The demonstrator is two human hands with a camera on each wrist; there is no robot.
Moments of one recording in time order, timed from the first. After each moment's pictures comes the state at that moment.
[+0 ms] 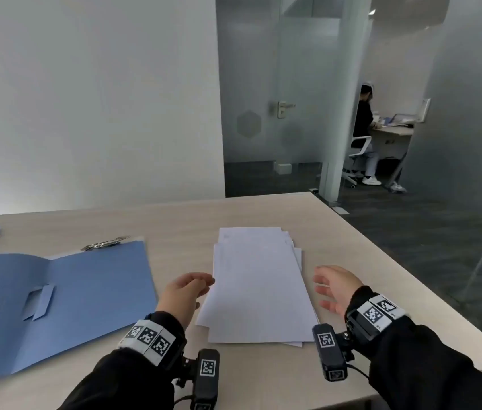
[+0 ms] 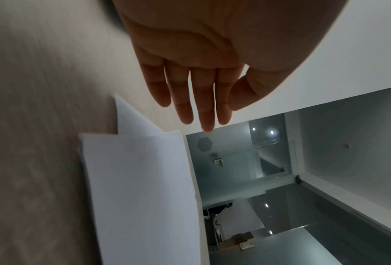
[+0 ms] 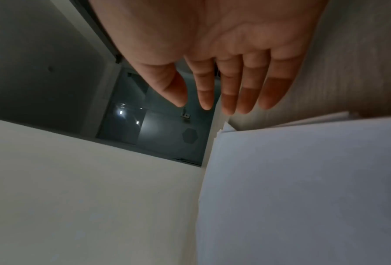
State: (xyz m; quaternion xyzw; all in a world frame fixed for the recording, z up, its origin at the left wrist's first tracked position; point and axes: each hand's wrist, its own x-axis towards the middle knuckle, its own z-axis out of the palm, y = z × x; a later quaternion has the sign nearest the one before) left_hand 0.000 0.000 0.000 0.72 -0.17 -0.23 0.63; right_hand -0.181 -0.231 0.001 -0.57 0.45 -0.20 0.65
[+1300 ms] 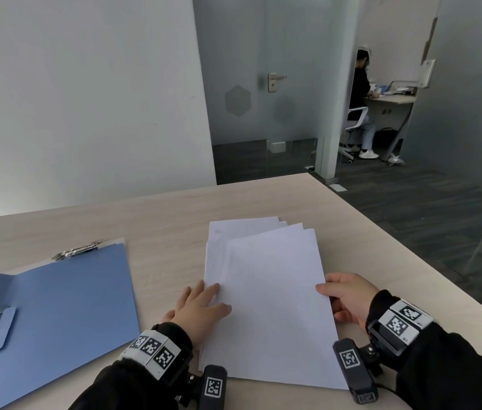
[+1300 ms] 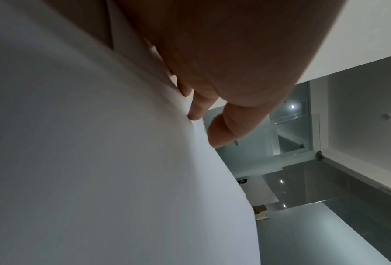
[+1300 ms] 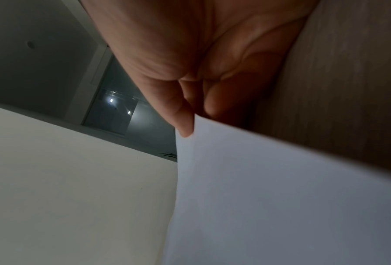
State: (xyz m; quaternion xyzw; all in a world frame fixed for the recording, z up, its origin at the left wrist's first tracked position) left_hand 0.027 -0.049 -0.033 0.89 -0.32 -0.25 0.22; right_hand -0.175 -0.277 -0.040 -0.63 0.42 -0.12 0.64
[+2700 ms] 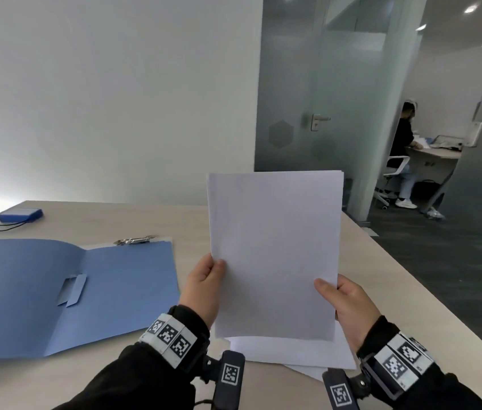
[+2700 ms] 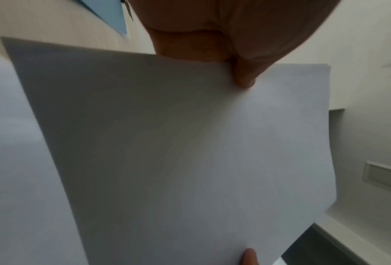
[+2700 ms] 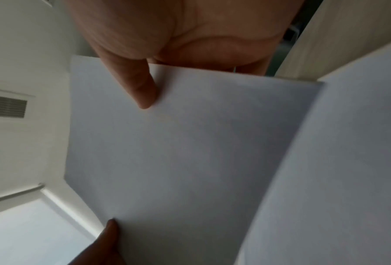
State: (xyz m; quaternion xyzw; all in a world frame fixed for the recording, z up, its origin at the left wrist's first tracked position) left_hand 0.009 -0.007 0.022 0.64 -0.23 -0.14 0.72; right_hand -0.161 -0.193 0.024 -0.66 0.23 -0.27 0.66
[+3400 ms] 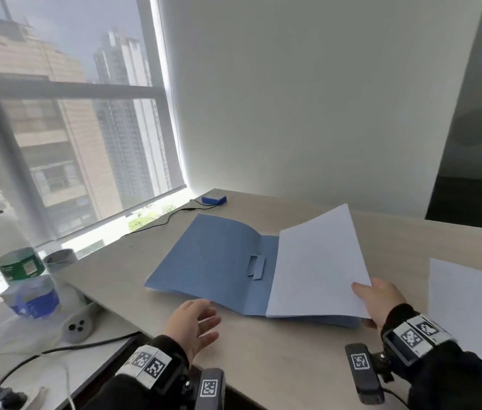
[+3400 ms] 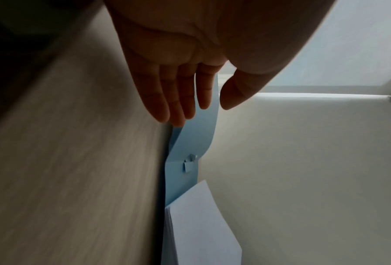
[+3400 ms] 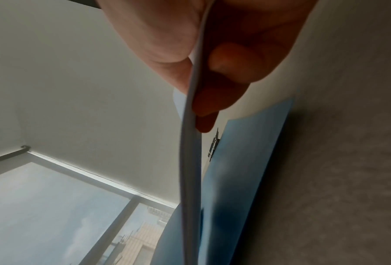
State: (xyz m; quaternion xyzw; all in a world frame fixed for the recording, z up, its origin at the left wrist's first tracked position) left_hand 0.061 0.305 -0.016 0.61 0.16 -0.08 0.77; right_hand 0.064 -0.043 -0.018 -0.75 0.24 -0.09 0.62
